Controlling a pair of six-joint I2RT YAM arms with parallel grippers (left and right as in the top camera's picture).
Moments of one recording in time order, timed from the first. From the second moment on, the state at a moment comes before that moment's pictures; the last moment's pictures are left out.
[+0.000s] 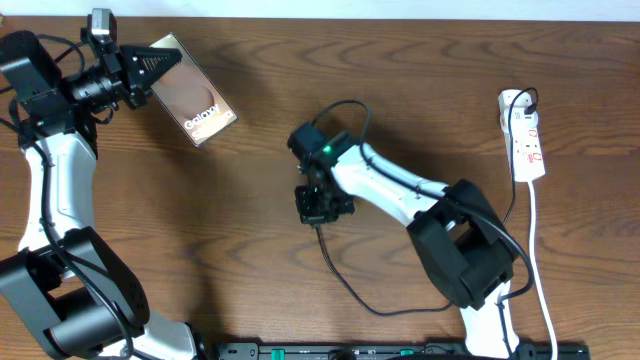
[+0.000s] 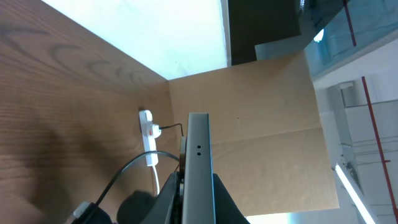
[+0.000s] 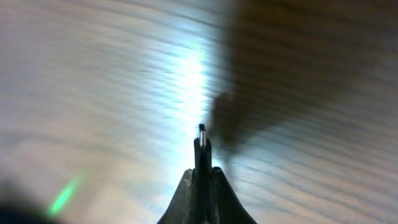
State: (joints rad) left arm 0.40 1.73 1.33 0.11 1.48 -1.03; right arm 0.72 2.12 1.52 -0.93 -0.34 0.51
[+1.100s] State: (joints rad) left arm 0.40 1.73 1.33 0.11 1.48 -1.01; right arm 0.58 2.13 1.54 -0.73 -1.52 -0.30
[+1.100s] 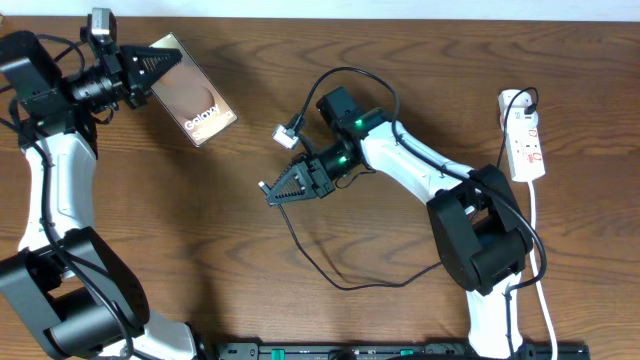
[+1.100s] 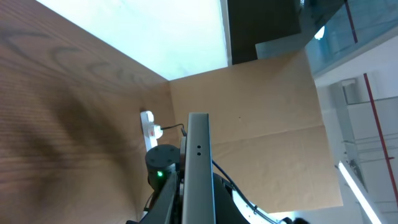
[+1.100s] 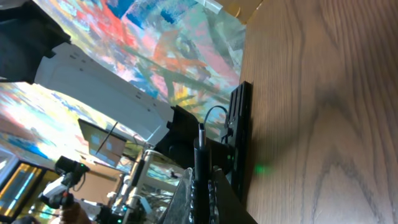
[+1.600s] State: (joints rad) left arm 0.33 1.73 1.33 0.11 1.49 -0.92; right arm 0.58 2.13 1.55 -0.26 -1.54 -0.09
